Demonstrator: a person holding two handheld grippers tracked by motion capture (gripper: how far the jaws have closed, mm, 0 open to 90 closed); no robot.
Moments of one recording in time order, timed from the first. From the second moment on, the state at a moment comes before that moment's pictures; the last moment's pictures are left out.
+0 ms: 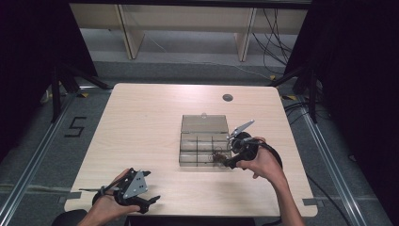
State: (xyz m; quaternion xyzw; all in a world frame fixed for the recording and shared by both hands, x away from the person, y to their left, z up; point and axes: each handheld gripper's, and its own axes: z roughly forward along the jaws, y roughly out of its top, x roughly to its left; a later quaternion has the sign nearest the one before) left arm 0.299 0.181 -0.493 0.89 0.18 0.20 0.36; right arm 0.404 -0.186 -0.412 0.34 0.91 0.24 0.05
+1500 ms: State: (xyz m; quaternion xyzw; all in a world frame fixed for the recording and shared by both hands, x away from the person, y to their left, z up) left arm 0.298 0.182 -0.493 0.89 0.18 0.20 0.36; right arm 0.384 -0.202 -0.430 0.37 0.89 0.27 0.05
